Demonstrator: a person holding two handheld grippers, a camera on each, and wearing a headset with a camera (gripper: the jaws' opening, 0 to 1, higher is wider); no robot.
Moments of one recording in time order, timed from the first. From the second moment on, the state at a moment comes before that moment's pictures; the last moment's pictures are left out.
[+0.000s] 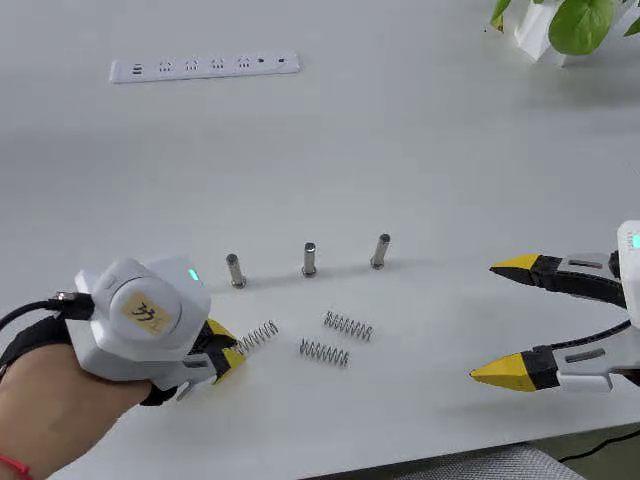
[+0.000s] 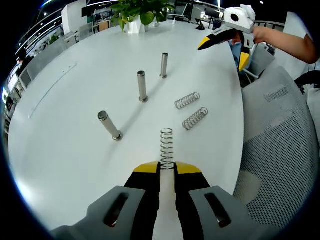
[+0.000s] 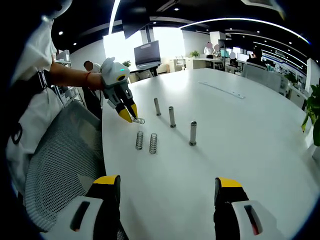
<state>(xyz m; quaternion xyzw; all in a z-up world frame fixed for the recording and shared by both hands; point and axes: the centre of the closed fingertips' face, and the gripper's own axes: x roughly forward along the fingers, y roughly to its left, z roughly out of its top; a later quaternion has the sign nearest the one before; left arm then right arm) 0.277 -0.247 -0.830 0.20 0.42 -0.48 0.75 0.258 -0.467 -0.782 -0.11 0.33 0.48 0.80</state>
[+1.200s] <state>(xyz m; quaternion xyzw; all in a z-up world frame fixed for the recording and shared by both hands) 0.277 -0.280 -0.743 0.07 0.29 -0.51 0.80 0.279 -0.330 -0.708 0.11 0.25 0.51 0.81</state>
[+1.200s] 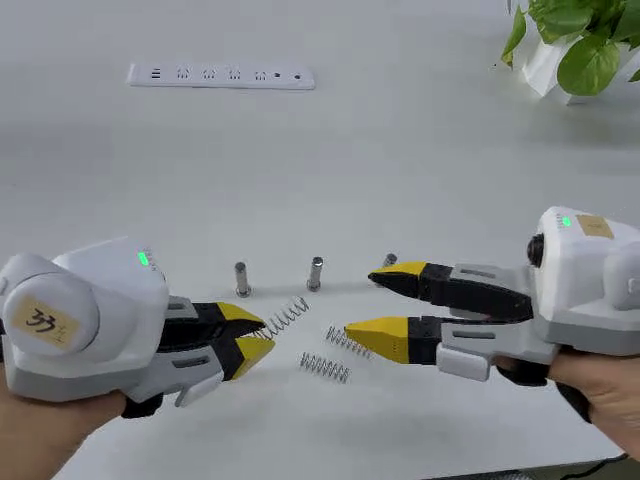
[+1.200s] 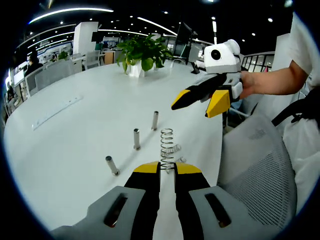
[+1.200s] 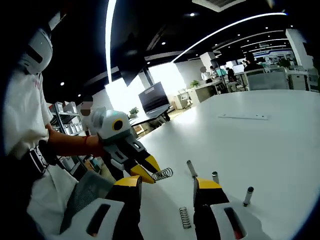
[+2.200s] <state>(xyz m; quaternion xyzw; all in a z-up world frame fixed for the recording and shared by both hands) 0.278 -0.296 -0.722 0.03 0.25 -0.53 0.81 0.294 -0.306 -0.702 0.22 0.23 0.49 0.81</state>
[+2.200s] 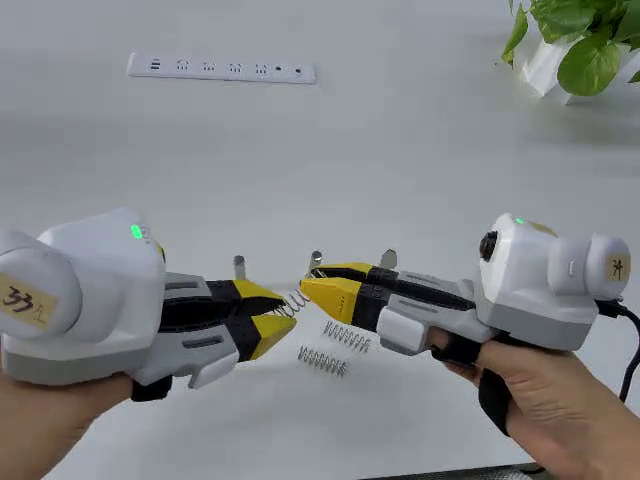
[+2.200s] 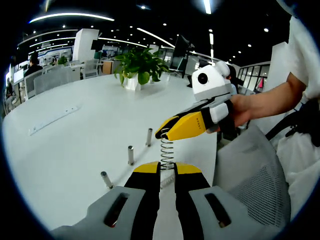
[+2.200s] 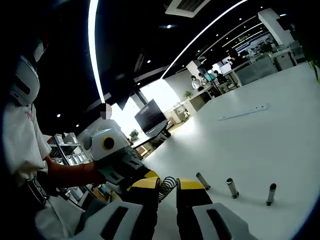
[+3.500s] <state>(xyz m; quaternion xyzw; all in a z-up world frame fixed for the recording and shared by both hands) 0.271 -0.300 -0.715 0.00 0.23 -0.54 0.81 0.282 -0.280 -0.682 -0.02 0.21 0.57 0.79</state>
